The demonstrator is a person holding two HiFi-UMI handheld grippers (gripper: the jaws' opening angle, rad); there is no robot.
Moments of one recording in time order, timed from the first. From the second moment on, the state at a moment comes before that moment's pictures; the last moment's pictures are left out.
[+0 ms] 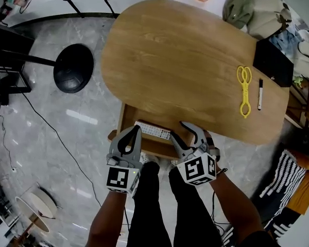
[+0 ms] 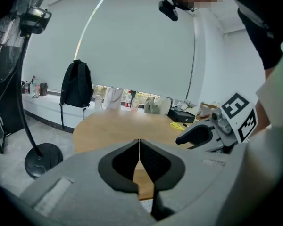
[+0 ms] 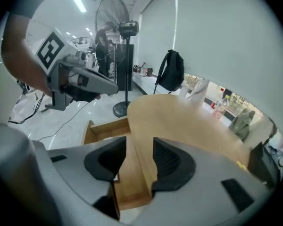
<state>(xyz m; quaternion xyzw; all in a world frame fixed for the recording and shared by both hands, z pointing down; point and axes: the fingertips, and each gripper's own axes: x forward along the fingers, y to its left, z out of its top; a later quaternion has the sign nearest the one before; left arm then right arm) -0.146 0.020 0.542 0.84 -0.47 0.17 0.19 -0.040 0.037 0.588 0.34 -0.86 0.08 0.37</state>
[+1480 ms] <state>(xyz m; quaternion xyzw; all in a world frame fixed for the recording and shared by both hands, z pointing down) 0.071 -0.002 0.527 0.90 -0.34 0.18 0.18 0.298 -0.060 0.657 0.58 -0.68 0.32 0.32</state>
